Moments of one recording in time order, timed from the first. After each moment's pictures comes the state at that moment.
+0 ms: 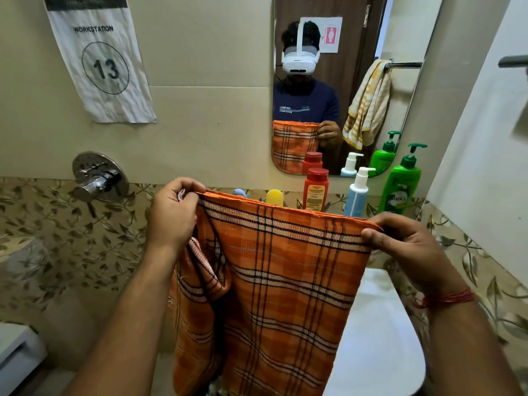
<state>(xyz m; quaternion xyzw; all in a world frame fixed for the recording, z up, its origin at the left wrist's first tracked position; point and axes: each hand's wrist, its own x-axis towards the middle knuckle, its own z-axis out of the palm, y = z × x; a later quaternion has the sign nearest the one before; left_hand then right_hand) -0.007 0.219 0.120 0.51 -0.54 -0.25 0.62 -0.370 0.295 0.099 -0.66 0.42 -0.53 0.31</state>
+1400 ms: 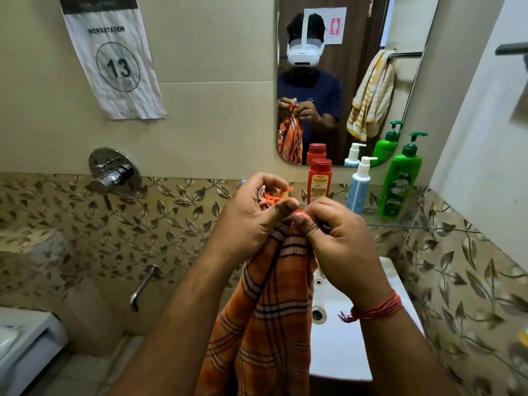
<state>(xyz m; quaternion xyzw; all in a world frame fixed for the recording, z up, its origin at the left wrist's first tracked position) -0.077 0.305 0.146 0.37 -0.72 -0.34 0.48 -0.242 0.340 0.123 -0.71 0.45 -0.53 0.13</state>
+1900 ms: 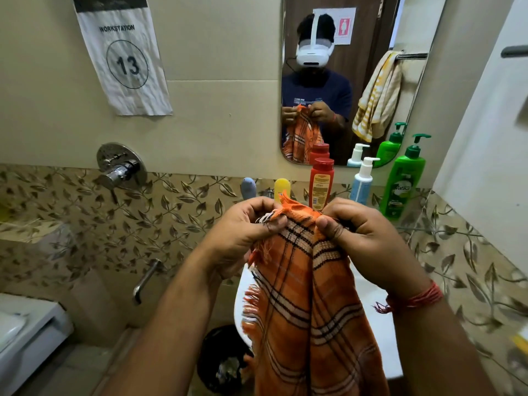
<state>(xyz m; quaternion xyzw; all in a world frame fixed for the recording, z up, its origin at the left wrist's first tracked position) -0.071 0.307 0.126 0.29 -0.57 -0.62 0.46 -0.290 0.343 0.132 -0.76 0.43 -0.44 0.21</state>
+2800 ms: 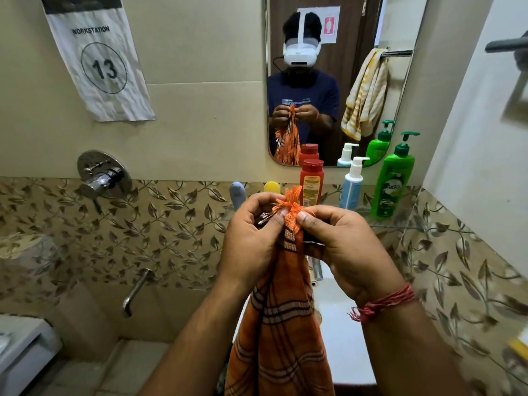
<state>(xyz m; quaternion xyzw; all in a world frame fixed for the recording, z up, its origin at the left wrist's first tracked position) -0.116 0.307 0.115 0.34 -0.60 -0.42 0.59 -0.263 0.336 0.134 -0.50 0.43 -0.55 0.51</state>
